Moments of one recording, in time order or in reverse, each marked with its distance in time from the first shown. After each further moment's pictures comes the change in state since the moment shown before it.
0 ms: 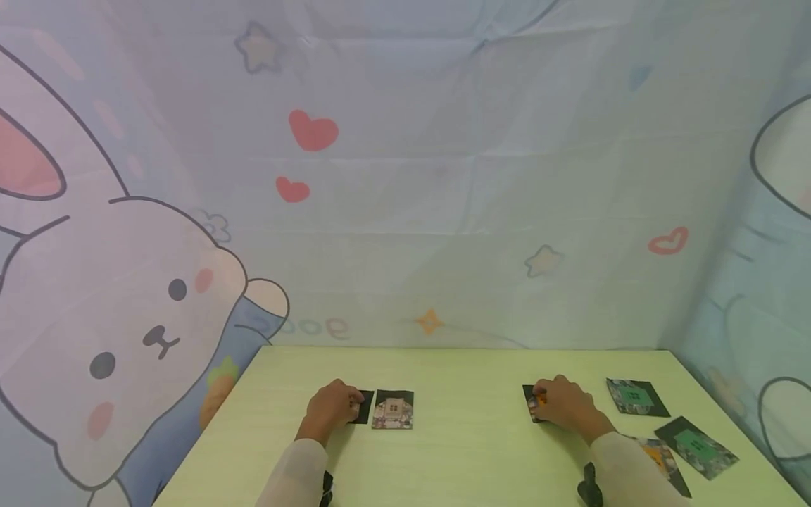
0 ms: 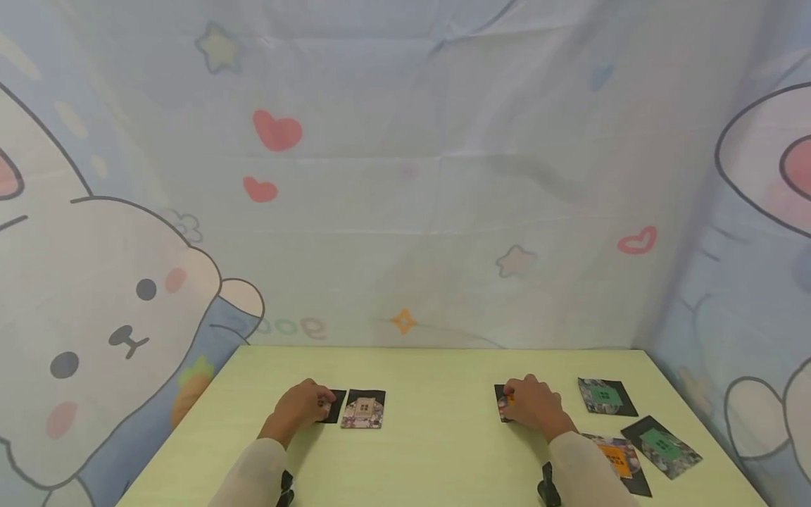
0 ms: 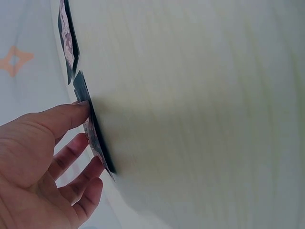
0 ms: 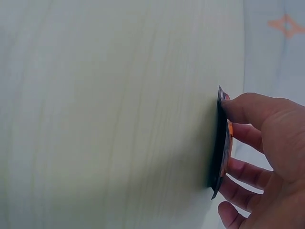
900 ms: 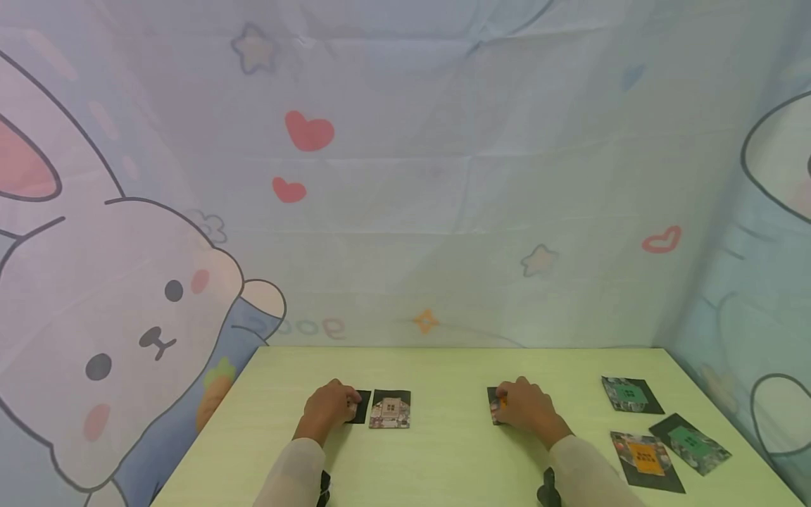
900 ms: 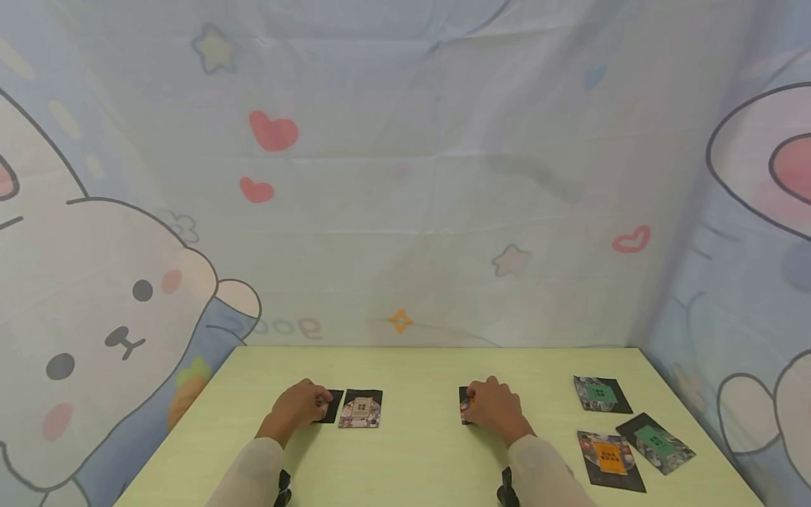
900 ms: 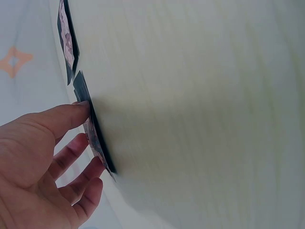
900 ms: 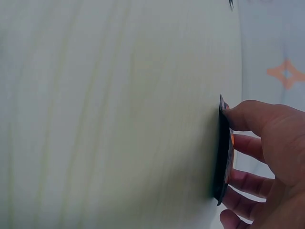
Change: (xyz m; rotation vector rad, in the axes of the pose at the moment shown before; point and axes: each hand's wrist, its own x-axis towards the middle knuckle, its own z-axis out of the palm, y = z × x) left_hand 0.003 -0.001 0.004 0.005 -0.005 -0.008; right_hand 0.003 -0.059 0.026 0.052 0.044 -0.028
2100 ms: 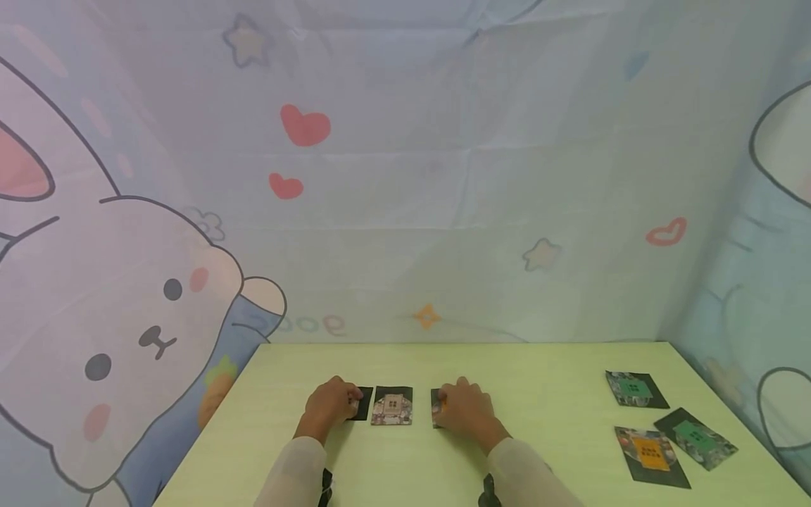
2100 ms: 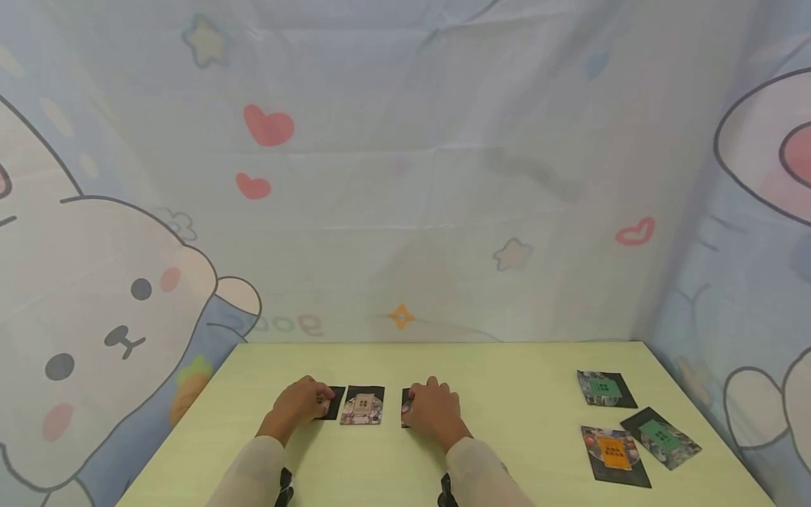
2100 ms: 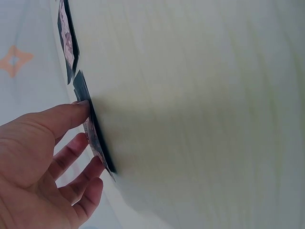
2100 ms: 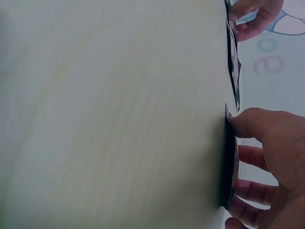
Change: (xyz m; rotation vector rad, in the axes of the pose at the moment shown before) left_hand 0.001 -0.001 0.000 -0.017 -0.015 -0.007; right_hand 0.007 -0.107 0.042 -0.002 0.041 -0.074
